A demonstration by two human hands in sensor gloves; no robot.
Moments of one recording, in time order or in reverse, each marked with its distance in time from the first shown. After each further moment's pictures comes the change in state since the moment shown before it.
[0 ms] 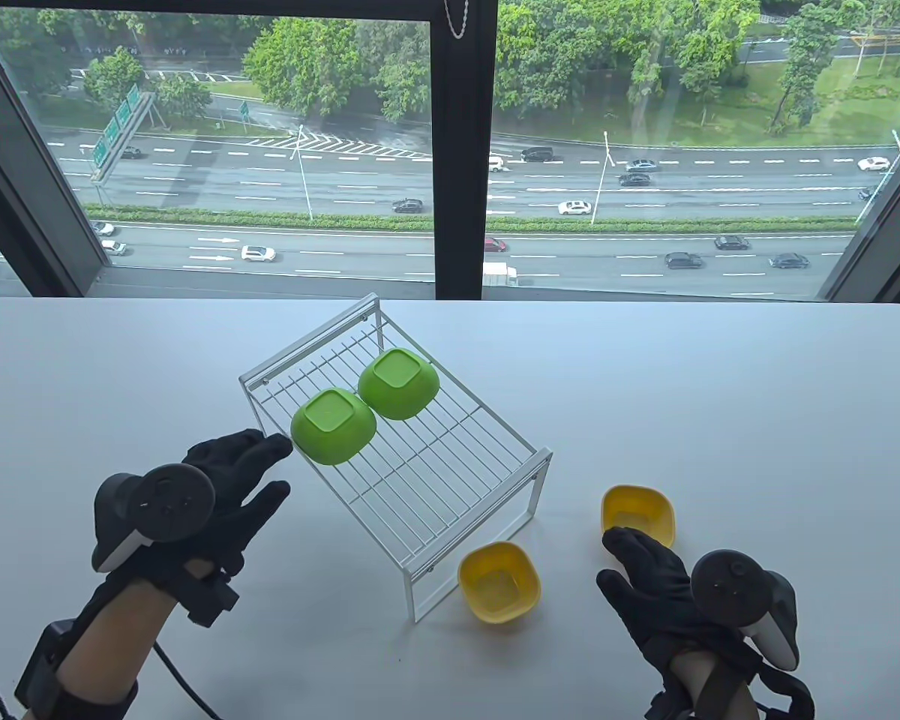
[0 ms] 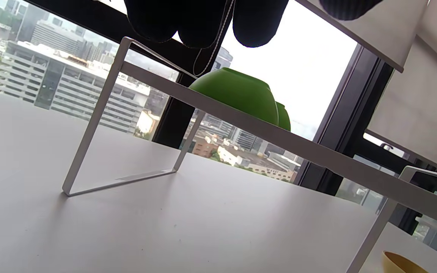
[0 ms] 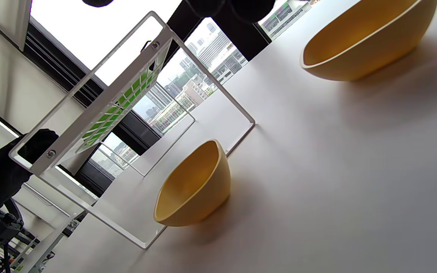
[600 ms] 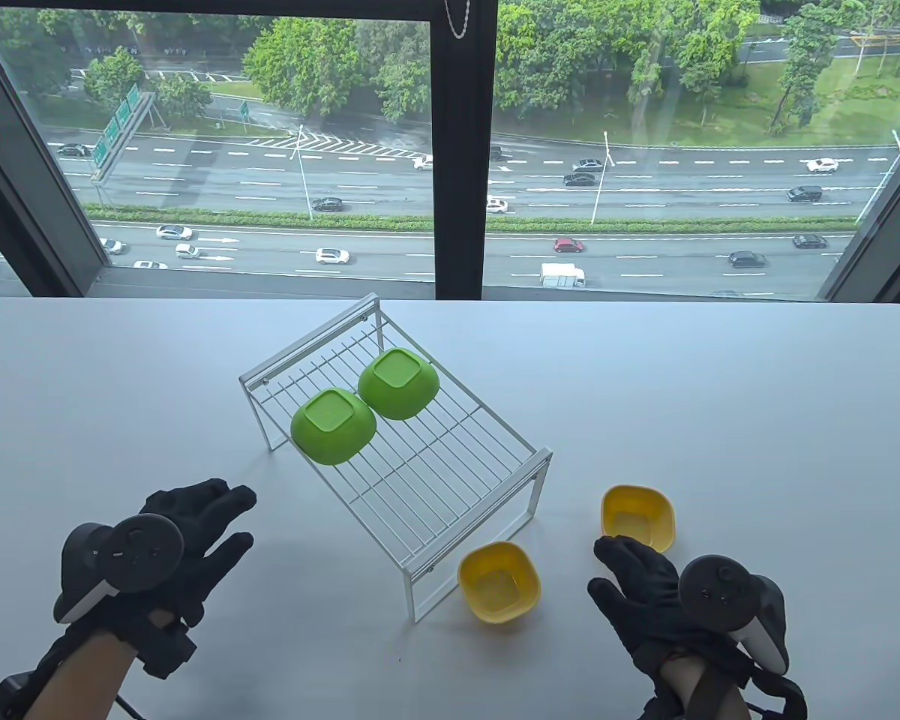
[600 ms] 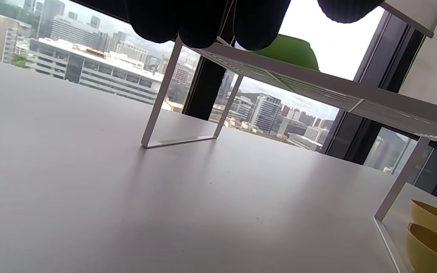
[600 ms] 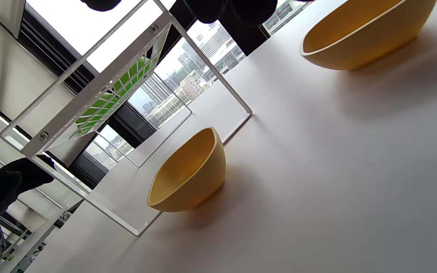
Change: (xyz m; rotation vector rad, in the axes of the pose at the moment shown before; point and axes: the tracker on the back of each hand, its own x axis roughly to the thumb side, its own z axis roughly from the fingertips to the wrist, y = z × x) left_hand -0.033 -0.019 0.040 -0.063 0.074 -0.067; right_hand 0.007 0.012 0.000 0.018 0.002 0.065
